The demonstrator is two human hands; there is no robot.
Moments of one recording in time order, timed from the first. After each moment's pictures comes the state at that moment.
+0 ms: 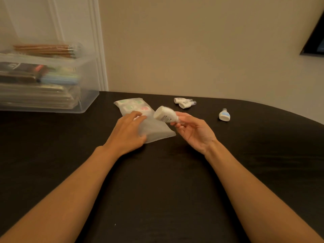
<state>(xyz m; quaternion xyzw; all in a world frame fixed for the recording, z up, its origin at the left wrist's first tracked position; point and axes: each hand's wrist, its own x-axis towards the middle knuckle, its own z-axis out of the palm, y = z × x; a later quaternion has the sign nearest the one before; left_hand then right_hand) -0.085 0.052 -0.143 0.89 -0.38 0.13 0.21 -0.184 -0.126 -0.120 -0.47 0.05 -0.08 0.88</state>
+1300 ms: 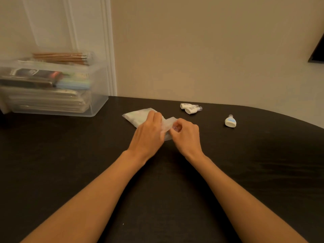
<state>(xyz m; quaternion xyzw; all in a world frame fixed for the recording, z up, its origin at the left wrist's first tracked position) -0.130 0.031 -0.120 0.85 -0.36 0.20 0.31 -0.166 -0.086 -0.132 -0.90 0.12 -0.31 0.29</state>
